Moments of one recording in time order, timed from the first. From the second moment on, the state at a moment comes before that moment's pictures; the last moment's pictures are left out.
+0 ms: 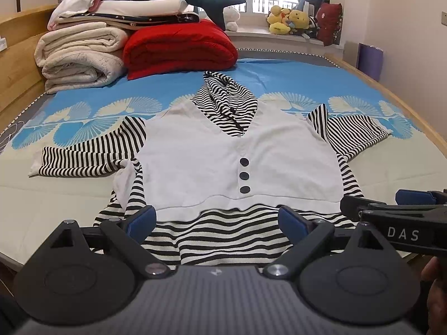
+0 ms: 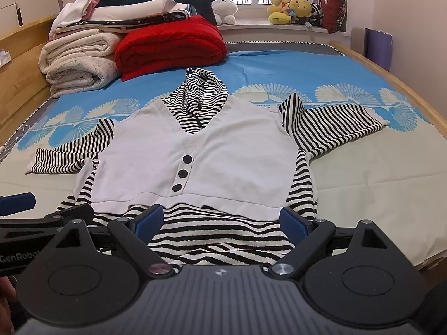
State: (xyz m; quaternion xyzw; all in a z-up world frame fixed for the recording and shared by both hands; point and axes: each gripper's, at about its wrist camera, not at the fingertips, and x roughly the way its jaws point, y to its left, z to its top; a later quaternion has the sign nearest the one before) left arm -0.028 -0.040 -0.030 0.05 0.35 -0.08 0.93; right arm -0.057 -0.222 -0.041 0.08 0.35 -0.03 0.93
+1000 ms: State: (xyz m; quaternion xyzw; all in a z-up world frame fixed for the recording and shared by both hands) left arm -0.025 -0.038 -0.024 0.06 0.34 -0.08 0.93; right arm -0.058 -0.222 -0.033 0.09 0.35 -0.03 0.93
